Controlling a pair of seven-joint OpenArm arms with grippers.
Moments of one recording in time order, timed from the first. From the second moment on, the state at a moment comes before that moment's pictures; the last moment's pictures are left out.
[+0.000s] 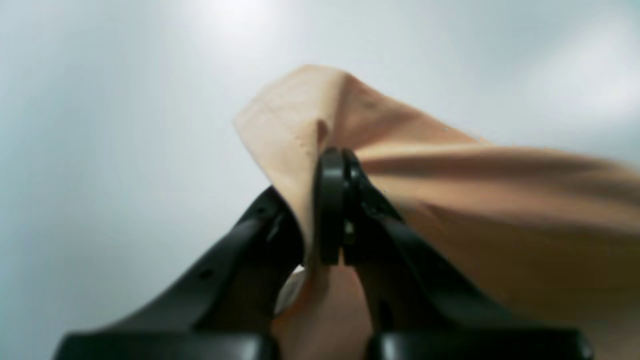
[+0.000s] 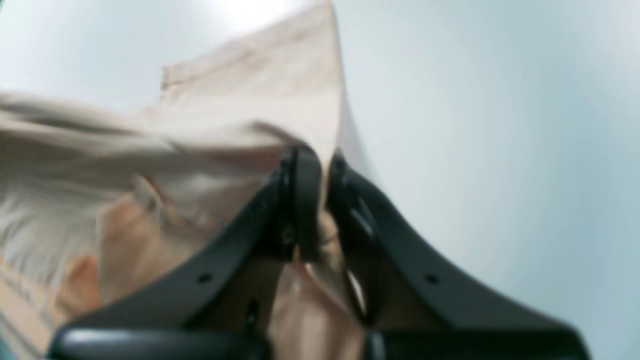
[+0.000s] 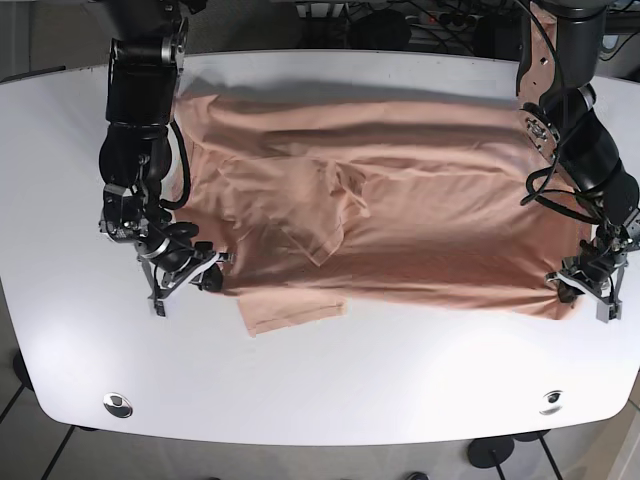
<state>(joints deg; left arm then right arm) -33.4 -20.4 -41.1 47.3 5.0 -40.0 31.8 15.6 8.7 8.8 77.0 26.5 17.2 -45.1</state>
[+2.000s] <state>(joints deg) 2.4 -17.0 -42.7 79.1 -0.3 -40.1 43.0 3.4 3.6 -0.3 83.1 26.2 17.7 -49.5</state>
